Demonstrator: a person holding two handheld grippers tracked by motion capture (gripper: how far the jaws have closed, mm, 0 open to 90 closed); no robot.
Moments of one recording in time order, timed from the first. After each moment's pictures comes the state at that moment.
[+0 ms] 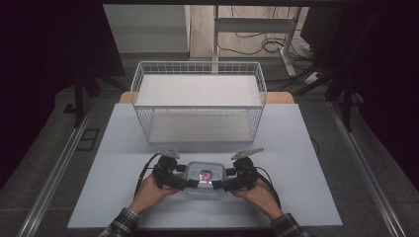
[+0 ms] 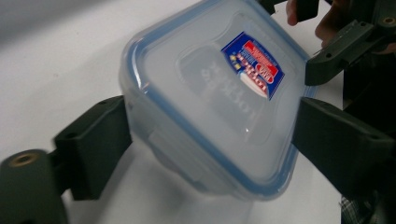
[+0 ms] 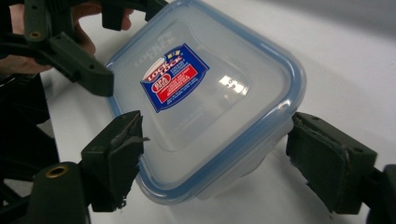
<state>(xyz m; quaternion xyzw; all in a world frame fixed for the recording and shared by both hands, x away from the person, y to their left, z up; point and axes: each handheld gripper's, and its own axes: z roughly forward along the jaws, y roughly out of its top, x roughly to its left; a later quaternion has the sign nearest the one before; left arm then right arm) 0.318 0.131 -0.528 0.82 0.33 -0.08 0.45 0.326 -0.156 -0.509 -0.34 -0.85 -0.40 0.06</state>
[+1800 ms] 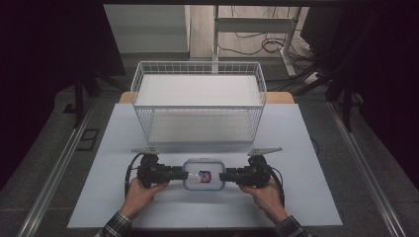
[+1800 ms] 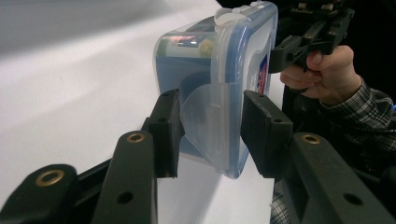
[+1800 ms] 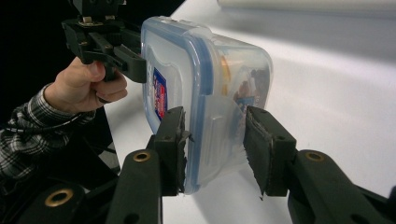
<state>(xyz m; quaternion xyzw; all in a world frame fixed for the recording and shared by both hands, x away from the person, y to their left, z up) 0.306 0.171 -0.513 0.75 0.36 -0.13 0.54 0.321 -0.186 -0.488 -0.35 -0.78 -0.50 0.11</state>
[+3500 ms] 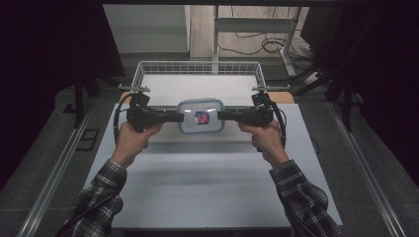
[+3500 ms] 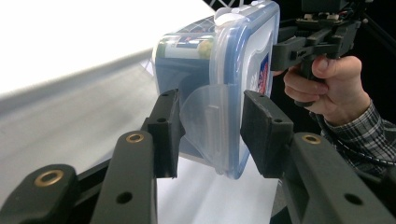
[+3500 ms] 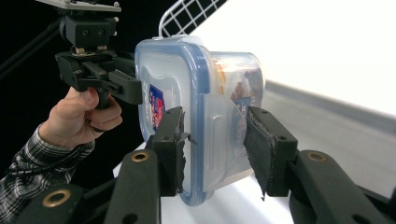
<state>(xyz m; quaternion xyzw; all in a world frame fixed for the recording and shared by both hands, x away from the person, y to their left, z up) 0.386 0.189 -0.359 0.74 0.38 -0.07 0.56 0.413 -0.164 -0.349 -0.35 -0.75 -0.55 0.08</state>
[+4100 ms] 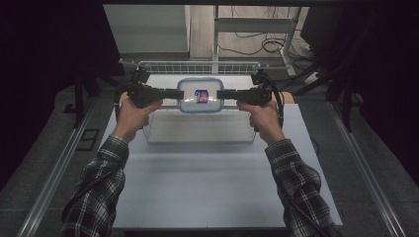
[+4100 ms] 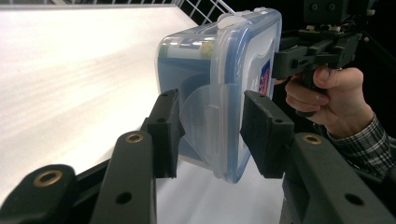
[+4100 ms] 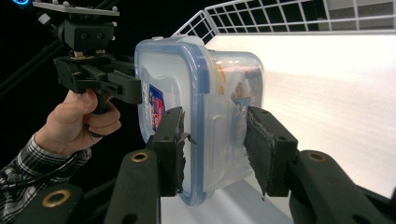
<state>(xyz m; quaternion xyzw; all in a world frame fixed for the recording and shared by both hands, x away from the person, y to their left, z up) 0.434 0.195 -0.333 0.73 0.39 -0.07 0.56 0.455 -0.157 -0.322 -0.36 -0.74 -0.56 0.07</state>
